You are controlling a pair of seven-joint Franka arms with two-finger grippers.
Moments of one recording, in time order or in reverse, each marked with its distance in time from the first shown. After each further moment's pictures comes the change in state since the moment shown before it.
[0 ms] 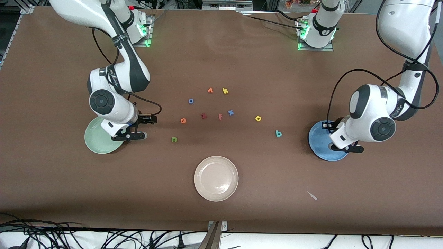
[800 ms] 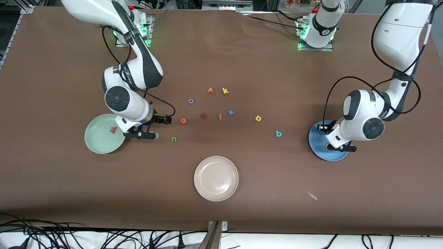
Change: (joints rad) left arm 0.023 0.058 -0.020 -0.086 0.000 0.213 0.008; right arm 0.068 0.023 0.004 0.045 0.040 0.004 0.175
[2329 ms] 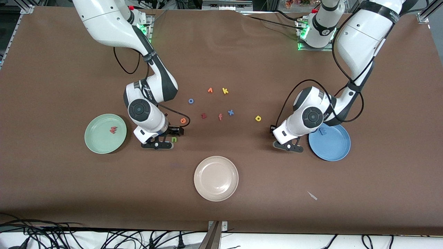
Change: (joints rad) left arm -0.117 0.130 -0.198 0.054 0.139 0.252 -0.231; right arm 0.045 0.212 -0.002 0.096 -0.009 0.197 -0.031
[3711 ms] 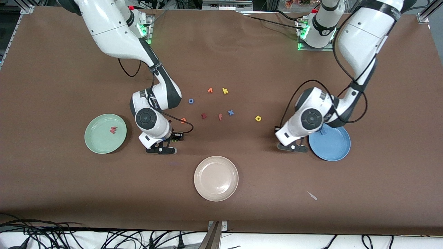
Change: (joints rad) left arm 0.019 -0.025 0.020 0.027 0.028 -0.126 -0.051; right arm 0.000 0.098 0.000 0.073 0.001 0.012 0.024
